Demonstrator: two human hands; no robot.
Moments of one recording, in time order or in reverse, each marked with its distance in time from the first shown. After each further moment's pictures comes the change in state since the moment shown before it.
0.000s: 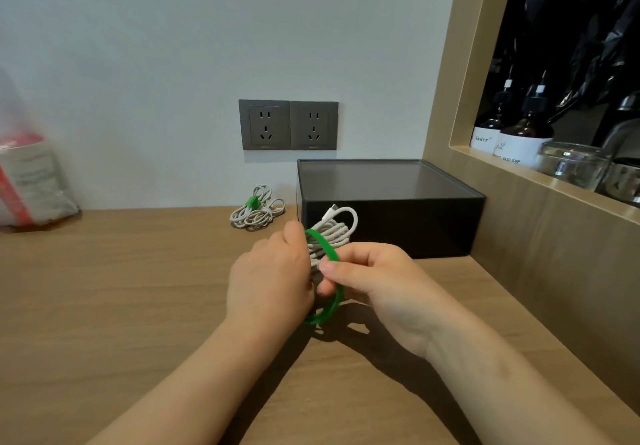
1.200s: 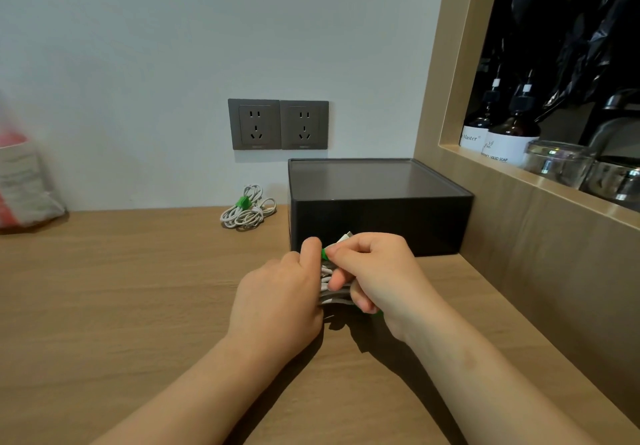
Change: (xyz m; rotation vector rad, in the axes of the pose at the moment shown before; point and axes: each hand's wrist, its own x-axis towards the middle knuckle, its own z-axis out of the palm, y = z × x) left_hand -0.011 0.012 0.007 -0.079 -0.042 0.161; right_hand 0.009 0.003 -0.006 -0.075 0.235 0.022
